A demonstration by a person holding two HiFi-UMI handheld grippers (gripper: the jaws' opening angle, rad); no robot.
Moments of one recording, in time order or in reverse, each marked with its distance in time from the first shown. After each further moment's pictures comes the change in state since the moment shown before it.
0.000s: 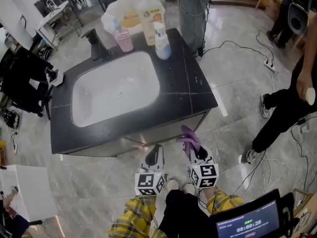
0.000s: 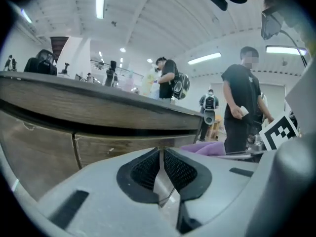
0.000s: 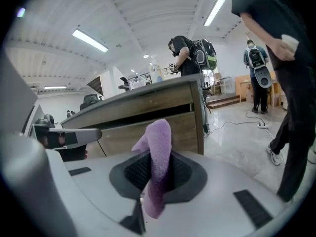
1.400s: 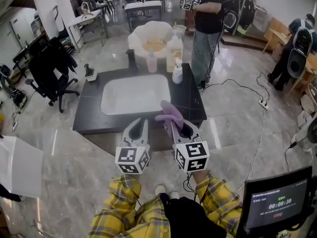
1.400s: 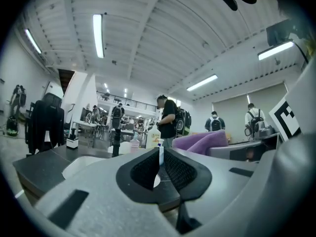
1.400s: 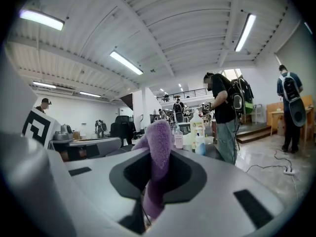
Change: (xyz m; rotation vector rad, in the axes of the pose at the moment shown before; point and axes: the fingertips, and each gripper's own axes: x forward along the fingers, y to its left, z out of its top) left arm -0.149 -0.027 0.272 0.097 -0.312 0.100; right arm -0.132 0.163 0.274 -0.208 -0.244 0.275
